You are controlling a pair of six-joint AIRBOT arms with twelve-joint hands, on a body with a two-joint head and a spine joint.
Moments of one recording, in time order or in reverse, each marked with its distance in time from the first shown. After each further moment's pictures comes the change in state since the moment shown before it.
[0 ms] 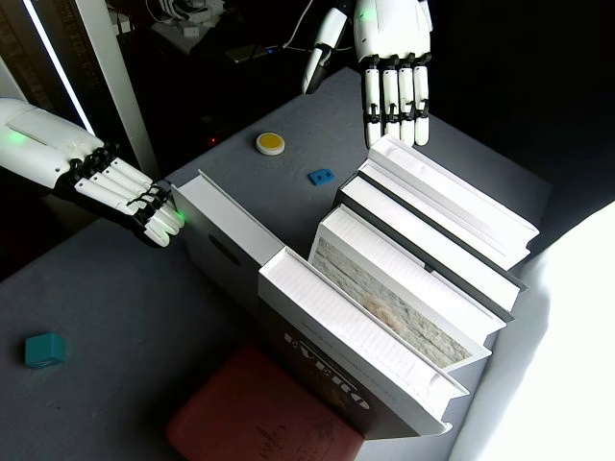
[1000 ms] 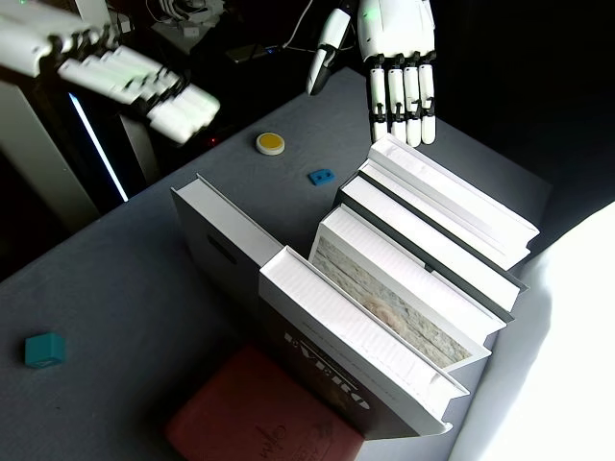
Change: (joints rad) left arm -0.001 0.000 0.001 0.000 0.022 -0.003; right arm 0.378 0.035 -0.002 -0.021 -0.210 0.204
